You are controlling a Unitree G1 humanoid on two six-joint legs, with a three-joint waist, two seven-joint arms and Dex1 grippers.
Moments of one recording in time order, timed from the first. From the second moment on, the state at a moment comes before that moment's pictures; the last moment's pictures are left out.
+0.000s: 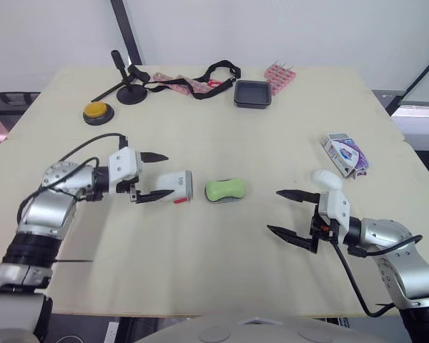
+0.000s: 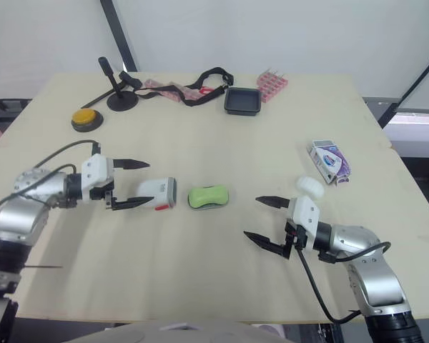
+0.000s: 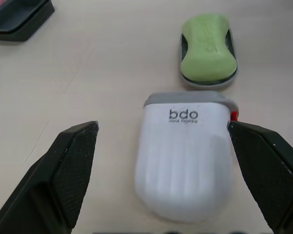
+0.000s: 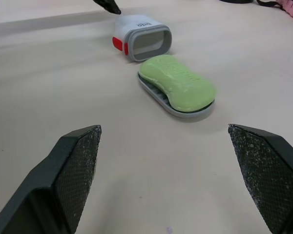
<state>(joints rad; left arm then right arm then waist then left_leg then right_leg) -0.39 0.76 -0.06 0.22 -0.27 -0.10 -1.28 0.12 -0.50 -0.04 -0.29 0.34 0.08 1.06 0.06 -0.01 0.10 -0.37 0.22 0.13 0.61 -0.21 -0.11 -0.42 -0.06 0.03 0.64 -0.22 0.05</state>
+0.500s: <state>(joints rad) -0.54 0.71 -0.21 0.47 -0.13 -0.15 -1.39 0.12 -0.52 -0.01 -0.25 0.34 0.05 1.04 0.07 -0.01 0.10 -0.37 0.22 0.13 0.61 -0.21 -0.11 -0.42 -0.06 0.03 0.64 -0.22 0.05</state>
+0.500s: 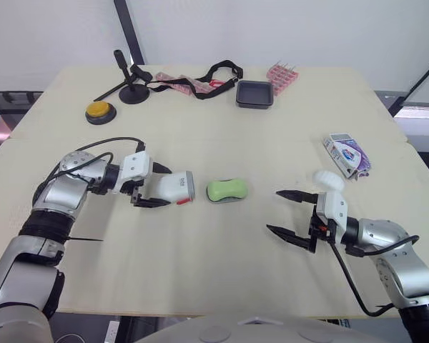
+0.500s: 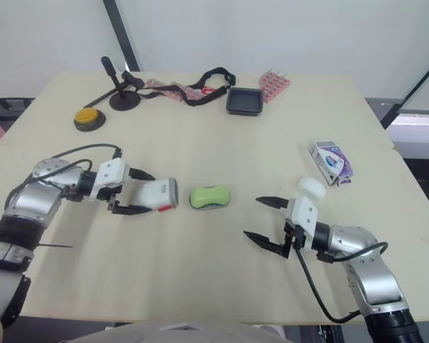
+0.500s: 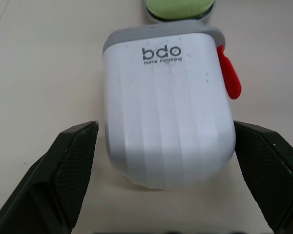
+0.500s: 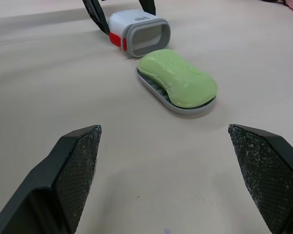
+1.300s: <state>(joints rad) -0.53 0.63 -0.21 0.49 -0.11 -0.18 -1.31 0.11 -0.55 0.00 -0.25 0.35 0.05 1.03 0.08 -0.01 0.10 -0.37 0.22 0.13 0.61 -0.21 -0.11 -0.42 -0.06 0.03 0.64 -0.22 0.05</state>
